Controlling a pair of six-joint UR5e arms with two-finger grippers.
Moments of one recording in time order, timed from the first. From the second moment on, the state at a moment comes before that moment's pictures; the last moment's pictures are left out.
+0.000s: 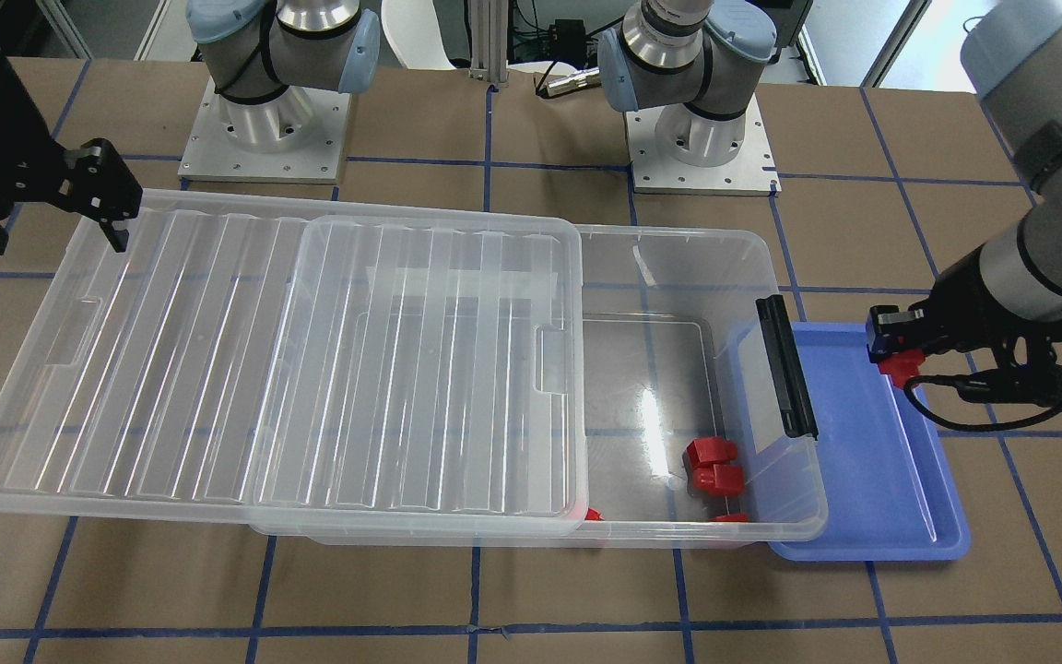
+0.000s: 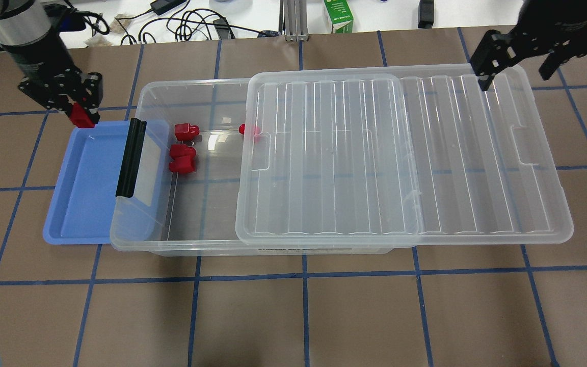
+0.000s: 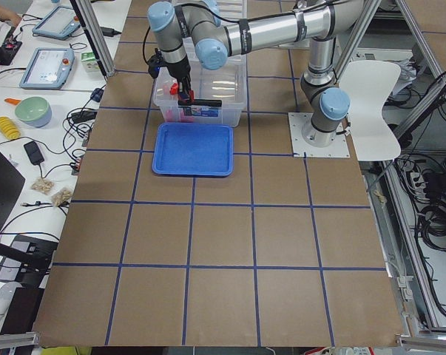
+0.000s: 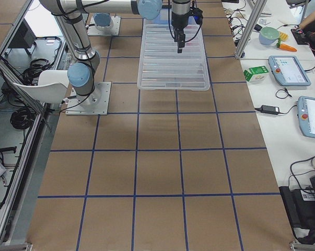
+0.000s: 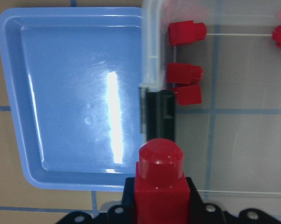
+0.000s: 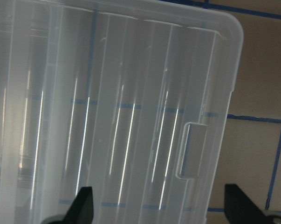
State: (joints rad) left arm -1.26 -1.85 -1.42 -1.62 1.64 0.32; right arm 1.36 -1.54 1.47 -1.55 -1.65 -0.35
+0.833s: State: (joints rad) left arm -1.18 -2.03 -1.60 -1.30 1.64 0.43; right arm 0.98 -1.54 1.52 -1.57 -1.62 -0.80
